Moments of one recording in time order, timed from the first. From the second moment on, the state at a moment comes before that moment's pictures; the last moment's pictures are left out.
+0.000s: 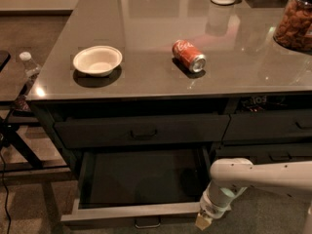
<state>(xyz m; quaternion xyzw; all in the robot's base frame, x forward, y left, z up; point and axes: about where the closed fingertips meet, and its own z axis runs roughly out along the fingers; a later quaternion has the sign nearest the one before) 0.363 -0.168 0.419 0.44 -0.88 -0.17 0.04</state>
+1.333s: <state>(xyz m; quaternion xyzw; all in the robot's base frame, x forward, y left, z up) 0.401 -0.154 0.424 0.46 -0.87 -0.16 0.02</state>
